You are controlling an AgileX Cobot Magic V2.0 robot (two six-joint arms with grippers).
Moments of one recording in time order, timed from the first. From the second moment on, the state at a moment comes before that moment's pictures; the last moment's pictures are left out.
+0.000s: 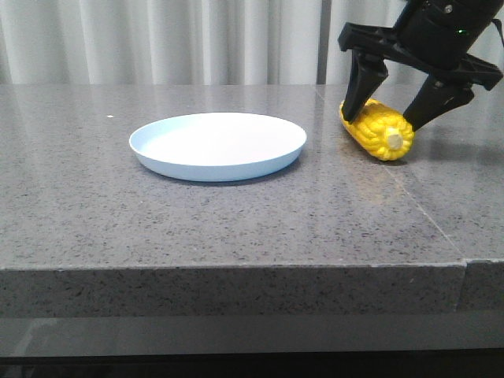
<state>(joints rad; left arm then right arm) -0.29 0.07 -0.41 0.13 0.46 -0.13 0.20 1.75 -1.35 0.31 0.68 0.02</state>
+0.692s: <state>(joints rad) -0.29 0.07 -0.41 0.13 0.46 -0.13 0.24 1.66 -1.39 0.27 0.74 0.10</state>
